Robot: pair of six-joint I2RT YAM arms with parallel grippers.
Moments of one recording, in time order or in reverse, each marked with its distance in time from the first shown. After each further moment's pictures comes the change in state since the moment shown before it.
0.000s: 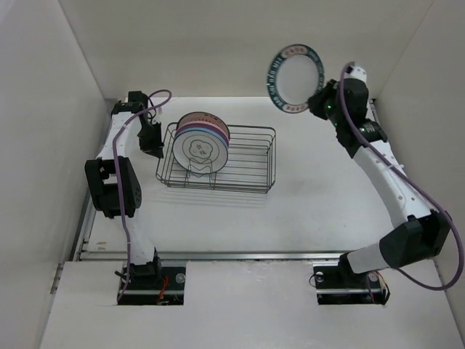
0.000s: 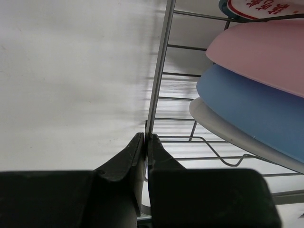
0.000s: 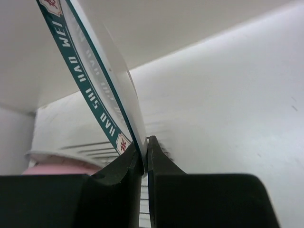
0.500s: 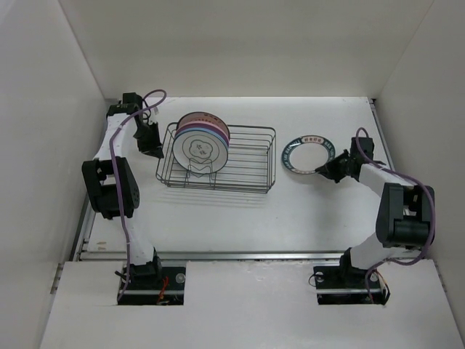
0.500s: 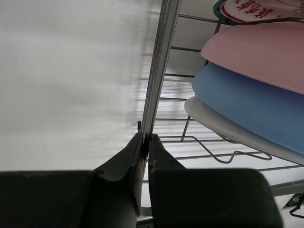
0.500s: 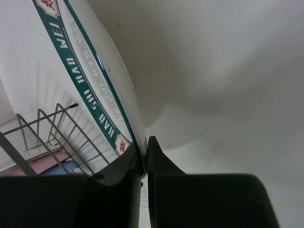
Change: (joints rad) left arm 0.040 -0.010 -0.026 0.023 0.084 -0.018; right arm -0.436 0.123 -0.631 0.046 -0.412 0.470
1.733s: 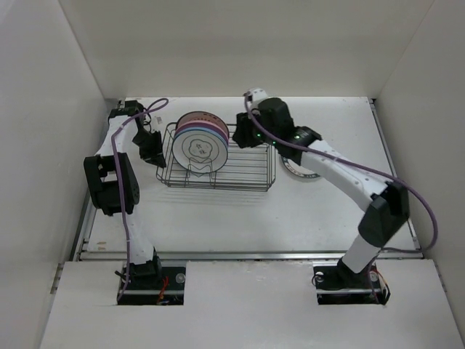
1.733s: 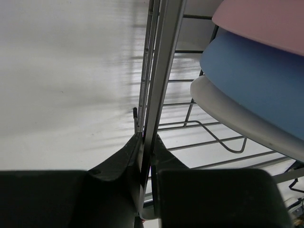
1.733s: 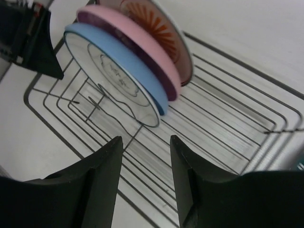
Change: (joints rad) left arm 0.018 0.048 -0.032 -0.063 0.075 0.051; right arm 0.781 0.086 0.669 -0.104 0.274 -0.705
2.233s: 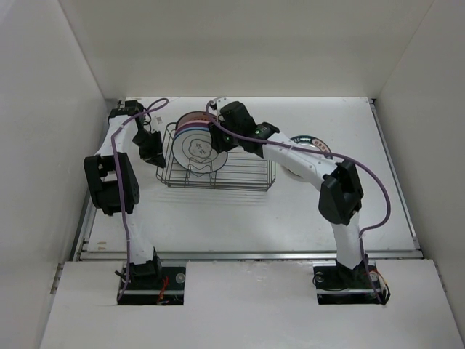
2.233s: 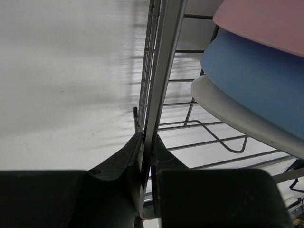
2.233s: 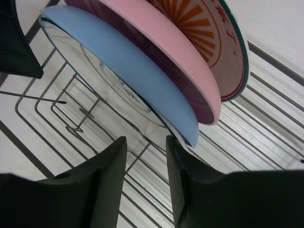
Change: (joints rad) left arm -0.001 0.003 0.005 -0.005 -0.006 0.000; right arm 0.098 0.415 0.346 -0.100 0.020 -0.061
